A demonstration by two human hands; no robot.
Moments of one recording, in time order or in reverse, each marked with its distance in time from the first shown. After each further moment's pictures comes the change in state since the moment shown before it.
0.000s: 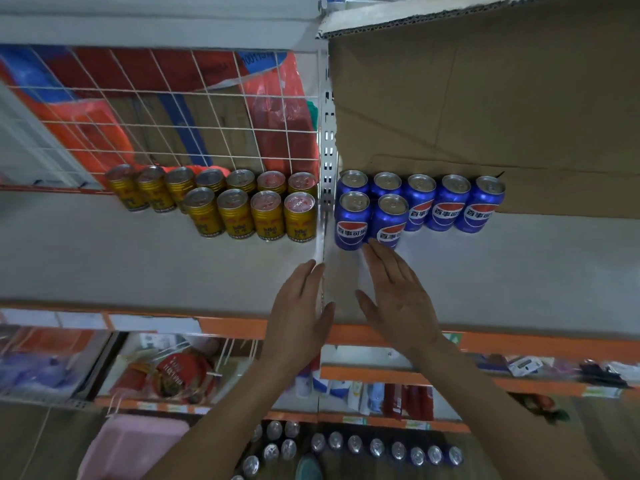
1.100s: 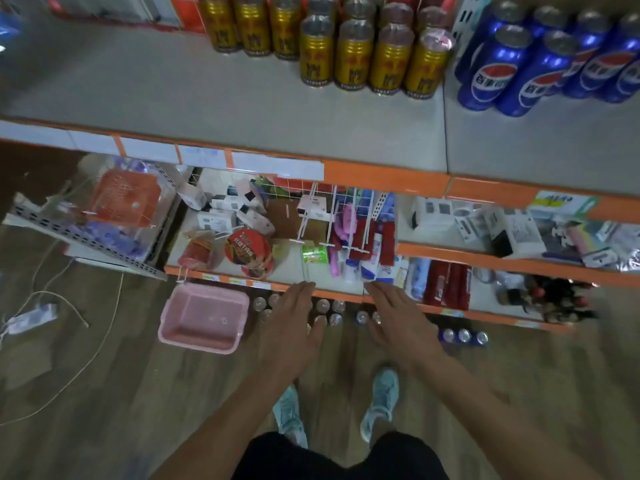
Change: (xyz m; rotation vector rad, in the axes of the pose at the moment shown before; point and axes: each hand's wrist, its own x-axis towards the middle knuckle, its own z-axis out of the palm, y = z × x) left_hand -0.281 -0.162 -0.054 -0.001 -0.308 -0.390; right_hand -0.209 -0.209 0.093 0.159 -0.533 0.043
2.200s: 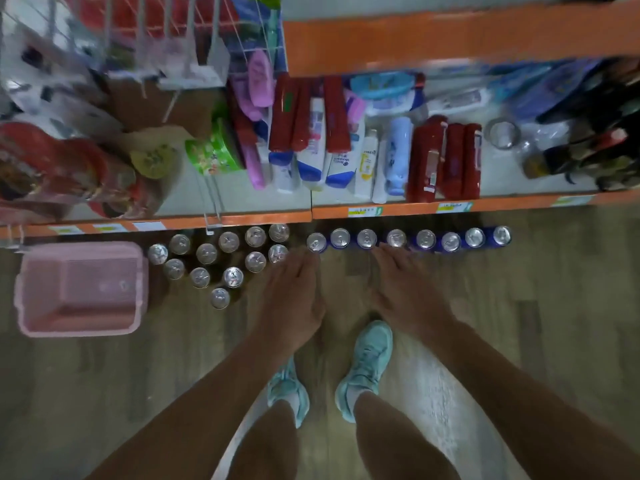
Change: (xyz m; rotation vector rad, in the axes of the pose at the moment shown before) left_hand 0.095 -0.050 0.389 0.331 -0.306 0.213; right_hand -0.063 0.283 0.320 0.077 -0.252 0.299
